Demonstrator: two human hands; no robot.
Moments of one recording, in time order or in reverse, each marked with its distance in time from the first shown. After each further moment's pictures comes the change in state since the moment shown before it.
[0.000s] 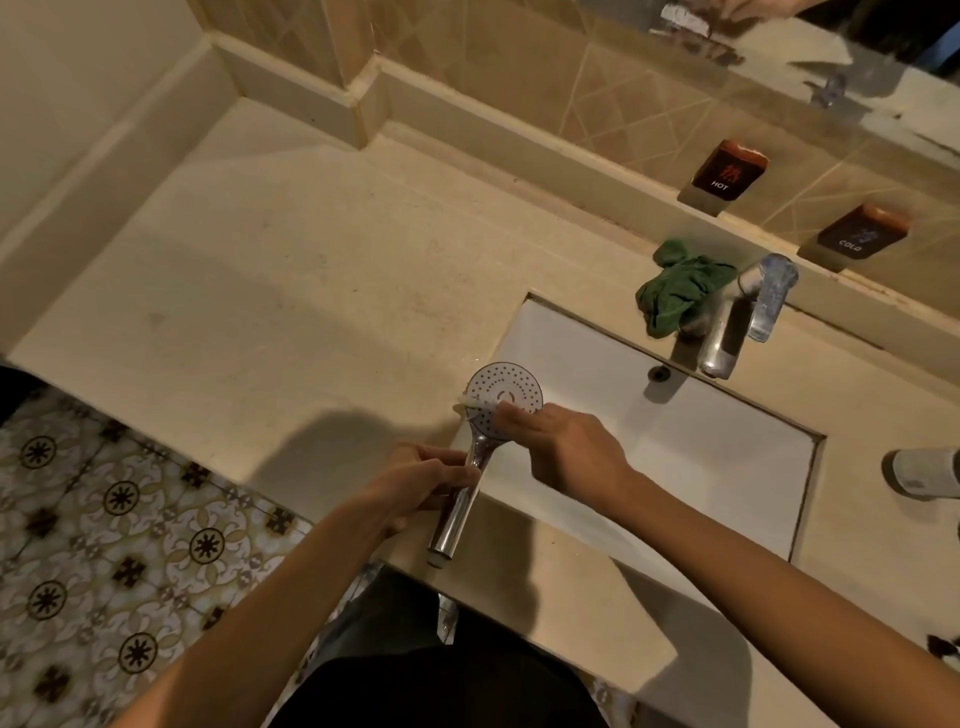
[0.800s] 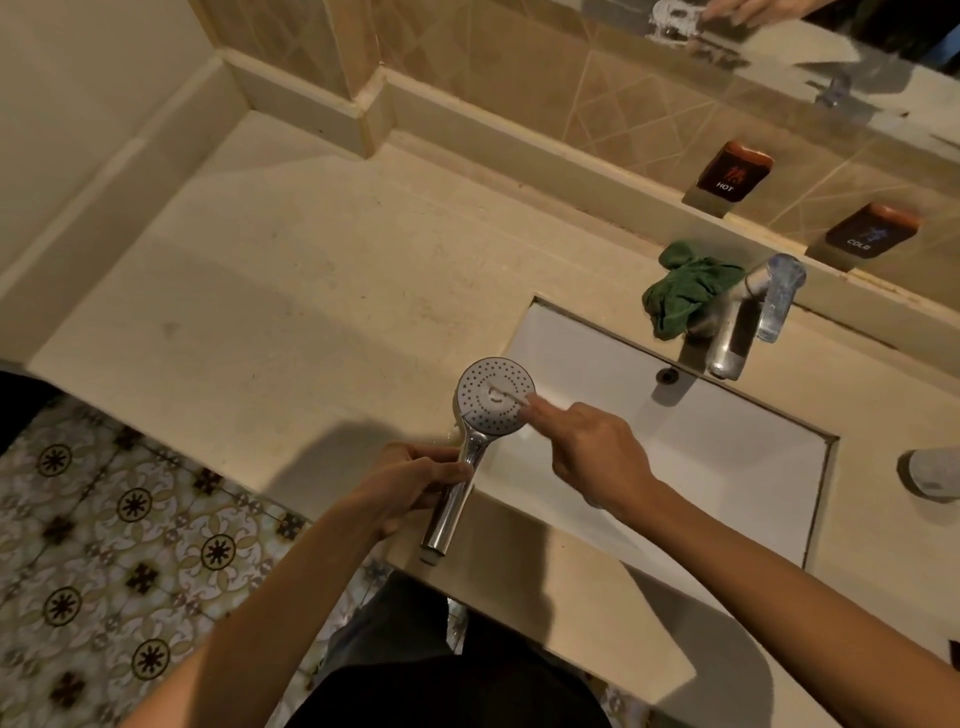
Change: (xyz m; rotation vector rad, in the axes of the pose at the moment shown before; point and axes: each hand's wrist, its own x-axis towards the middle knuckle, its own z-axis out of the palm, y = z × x) left_hand -0.010 0.005 -0.013 0.027 0.029 0.064; right_hand -0.012 0.000 -0.001 -0.032 0.074 0.041
